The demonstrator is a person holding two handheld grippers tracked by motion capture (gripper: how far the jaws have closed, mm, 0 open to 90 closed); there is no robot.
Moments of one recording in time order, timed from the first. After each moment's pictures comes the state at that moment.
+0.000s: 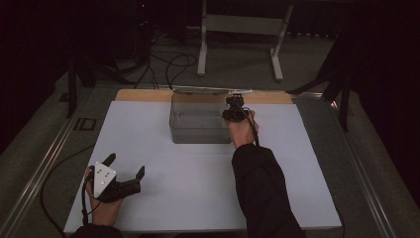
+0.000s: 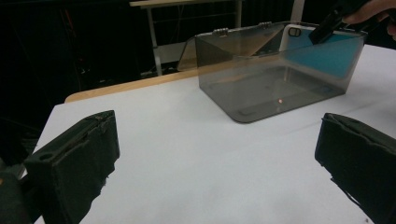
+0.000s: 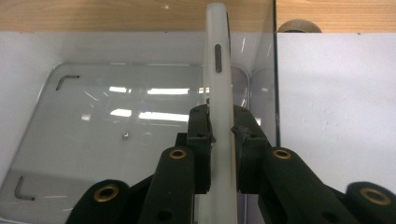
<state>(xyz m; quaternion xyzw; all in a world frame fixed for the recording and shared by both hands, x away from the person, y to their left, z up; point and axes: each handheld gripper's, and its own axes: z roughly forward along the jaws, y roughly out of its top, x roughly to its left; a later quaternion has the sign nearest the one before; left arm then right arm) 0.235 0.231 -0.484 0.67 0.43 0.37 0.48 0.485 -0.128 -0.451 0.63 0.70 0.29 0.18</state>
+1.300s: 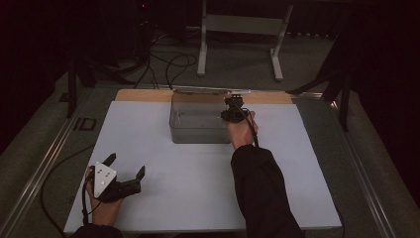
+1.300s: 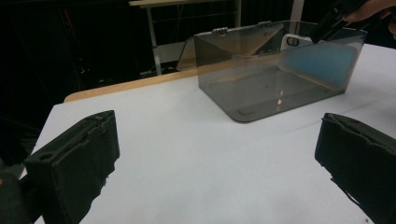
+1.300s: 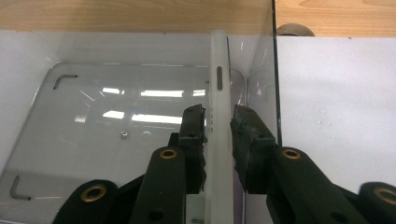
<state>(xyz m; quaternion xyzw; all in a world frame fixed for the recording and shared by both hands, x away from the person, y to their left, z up) 0.235 0.231 -0.484 0.67 0.43 0.37 0.48 0.480 -0.124 -0.449 0.63 0.70 0.28 0.19</state>
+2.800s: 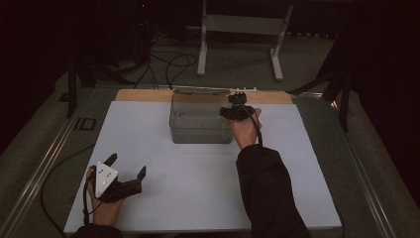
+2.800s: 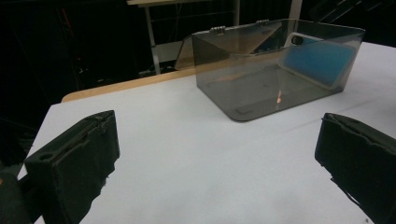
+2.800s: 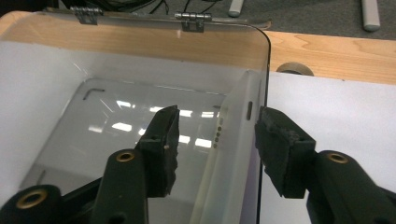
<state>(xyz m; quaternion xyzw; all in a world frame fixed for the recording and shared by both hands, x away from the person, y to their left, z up) 0.235 0.228 -0.485 0.67 0.43 0.36 0.48 0.471 -0.134 -0.428 0.58 0.71 0.33 0.21</state>
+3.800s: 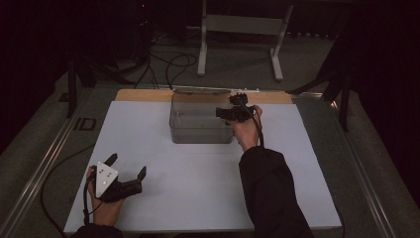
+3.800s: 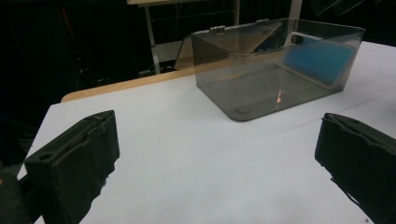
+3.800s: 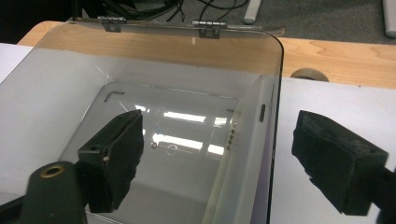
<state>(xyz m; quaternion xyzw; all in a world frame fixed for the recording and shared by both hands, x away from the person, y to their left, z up) 0.235 0.228 -0.485 0.67 0.43 0.36 0.48 0.464 -0.138 -0.425 0.56 0.72 0.36 0.20</state>
